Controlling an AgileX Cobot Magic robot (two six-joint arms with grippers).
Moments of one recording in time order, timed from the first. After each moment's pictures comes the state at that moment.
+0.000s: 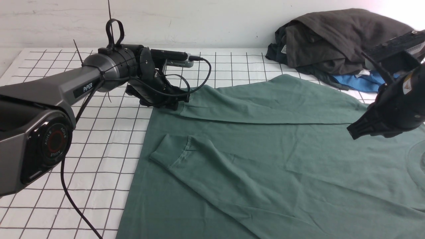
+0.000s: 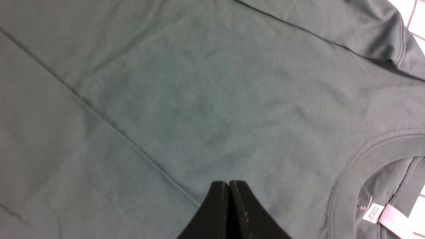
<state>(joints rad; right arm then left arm) 0.30 1.47 -1.16 -0.21 0.99 -0.01 -0.24 2.37 -1.94 -0.14 0.65 0.02</state>
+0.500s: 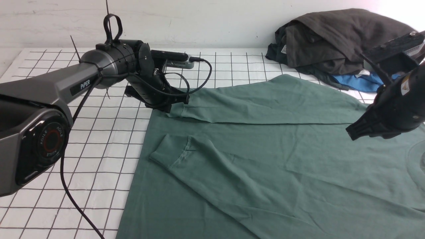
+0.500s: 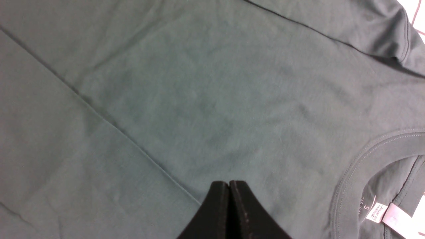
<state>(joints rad) 0.30 1.47 -1.16 -0.20 0.99 -0.01 -0.24 2.34 -1.93 -0.15 0.75 0.03</state>
